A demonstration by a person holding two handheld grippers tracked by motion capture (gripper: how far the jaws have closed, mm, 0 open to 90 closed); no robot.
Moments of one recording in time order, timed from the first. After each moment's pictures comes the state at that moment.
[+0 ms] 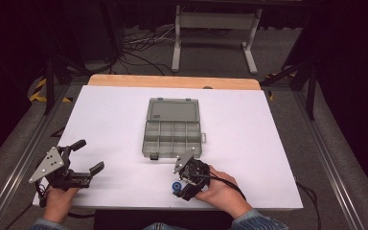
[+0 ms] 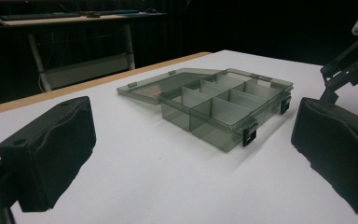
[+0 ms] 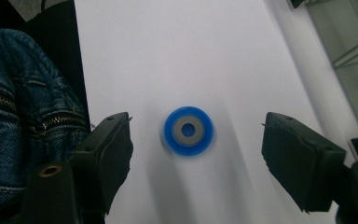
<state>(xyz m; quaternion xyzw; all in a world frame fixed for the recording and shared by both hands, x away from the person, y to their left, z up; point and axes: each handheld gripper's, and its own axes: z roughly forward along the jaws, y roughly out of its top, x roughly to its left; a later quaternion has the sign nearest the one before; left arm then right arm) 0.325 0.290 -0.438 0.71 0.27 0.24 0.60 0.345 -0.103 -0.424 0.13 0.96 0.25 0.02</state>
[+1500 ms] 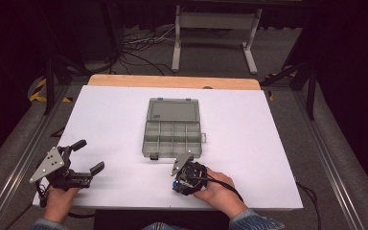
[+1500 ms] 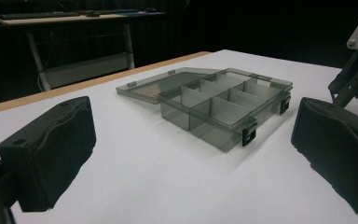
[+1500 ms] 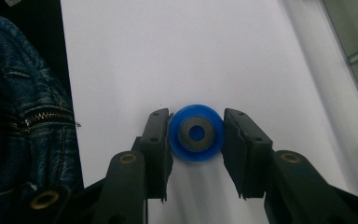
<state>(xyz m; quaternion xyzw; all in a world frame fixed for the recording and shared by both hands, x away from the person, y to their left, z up) 0.325 0.290 -0.438 0.71 0.27 0.24 0.60 0.345 -0.097 -0.435 0.12 0.96 0.24 0.04</state>
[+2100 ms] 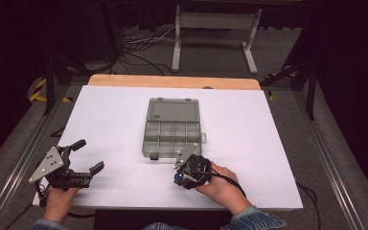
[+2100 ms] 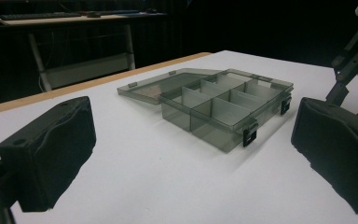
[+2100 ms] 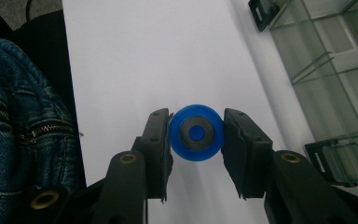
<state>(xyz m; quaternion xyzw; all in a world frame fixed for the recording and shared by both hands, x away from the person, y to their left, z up) 0.325 0.290 -0.438 0.71 0.27 0.24 0.61 0.348 -0.105 -0.406 0.13 0.95 0.26 0.06</state>
